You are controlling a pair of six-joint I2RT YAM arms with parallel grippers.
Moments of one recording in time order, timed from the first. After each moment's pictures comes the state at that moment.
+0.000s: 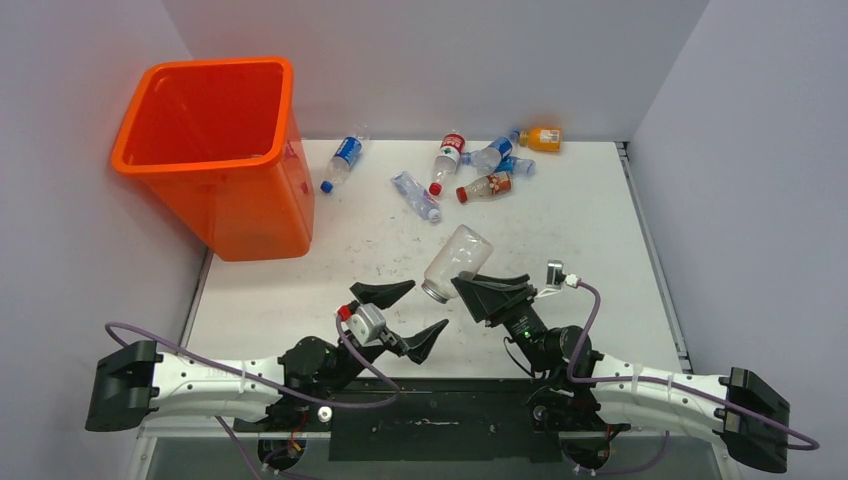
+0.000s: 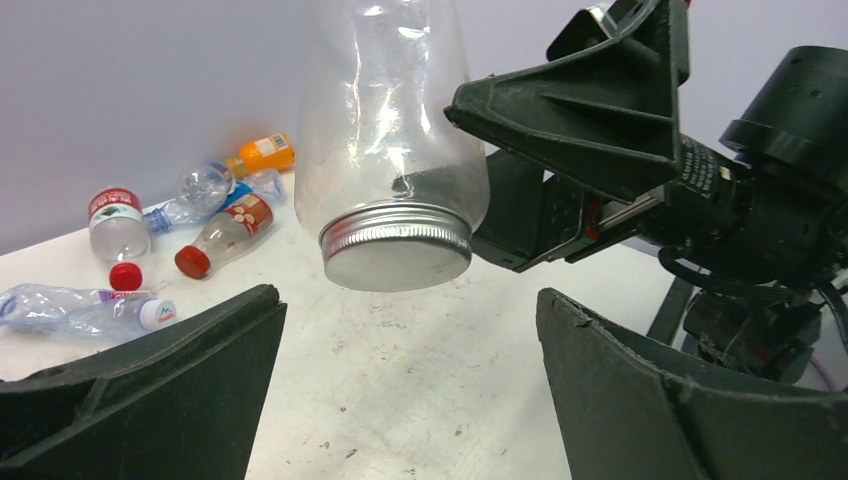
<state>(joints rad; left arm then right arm) -1.41 0.85 0.27 0.94 -0.48 0.06 1.13 0.76 0.19 0.98 0.42 0.82</state>
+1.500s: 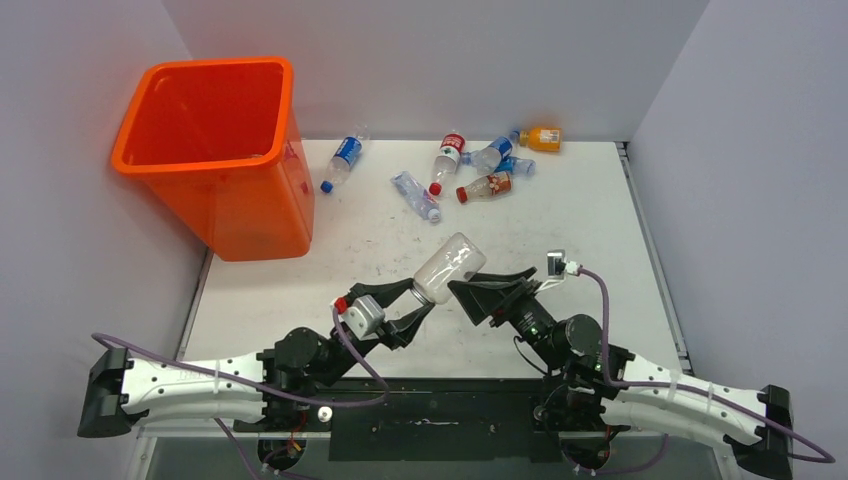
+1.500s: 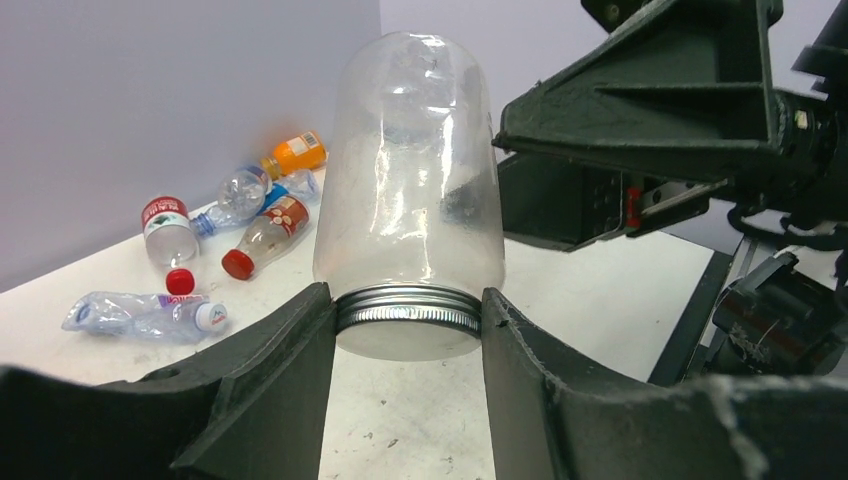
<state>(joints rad) -1.41 0.76 0.40 0.67 -0.52 0.12 1.16 0.60 0.35 0.52 0.40 0.79</state>
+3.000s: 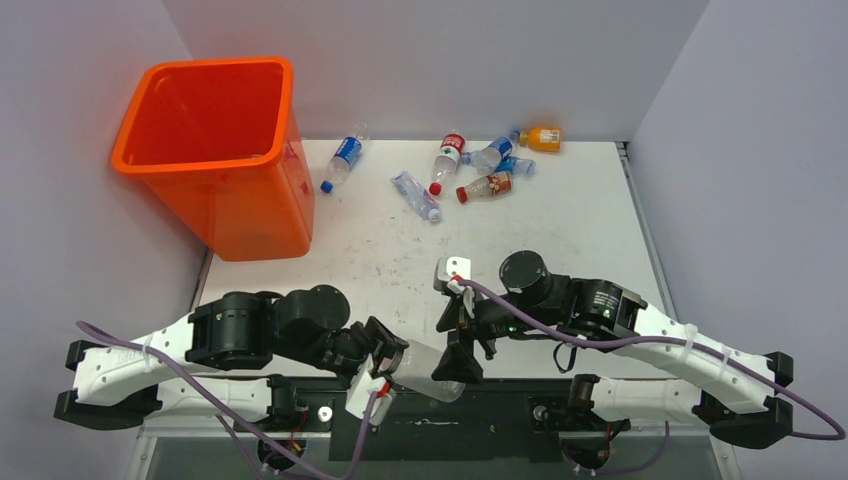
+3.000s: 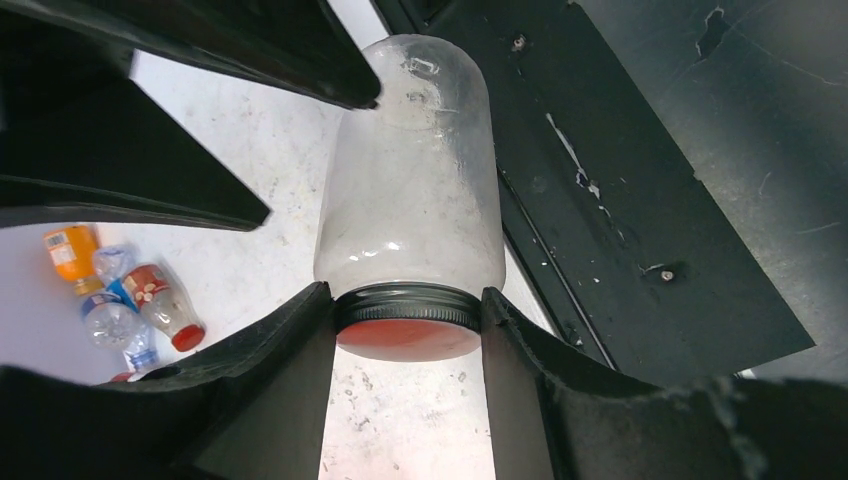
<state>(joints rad) -1.41 0.91 1.26 -1.02 0.23 0.78 1.16 0.98 1.19 -0.71 -0.44 0.11</state>
